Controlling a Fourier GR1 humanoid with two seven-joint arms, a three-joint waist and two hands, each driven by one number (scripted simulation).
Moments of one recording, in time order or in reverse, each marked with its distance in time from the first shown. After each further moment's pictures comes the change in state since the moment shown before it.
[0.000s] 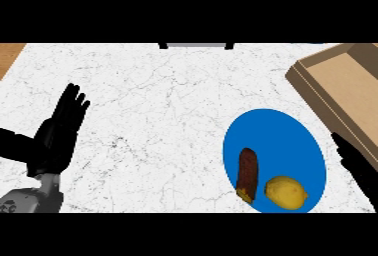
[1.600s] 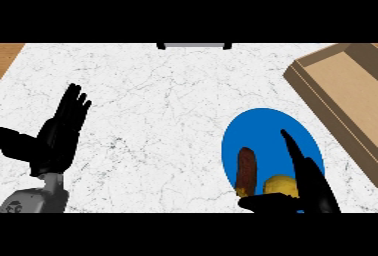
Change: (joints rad) left arm 0.001 -0.090 0.072 -0.003 -0.095 -0.064 0.031; right arm -0.075 0.369 0.131 0.320 0.315 0.044 -0.031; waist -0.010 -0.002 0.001
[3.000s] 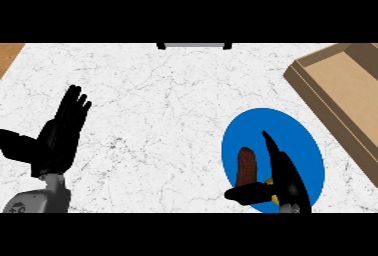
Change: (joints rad) left arm 0.005 -0.083 0.080 -0.001 -0.075 -0.084 0.009; right arm -0.015 0.176 -0.052 0.210 0.085 0.071 -0.091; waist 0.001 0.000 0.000
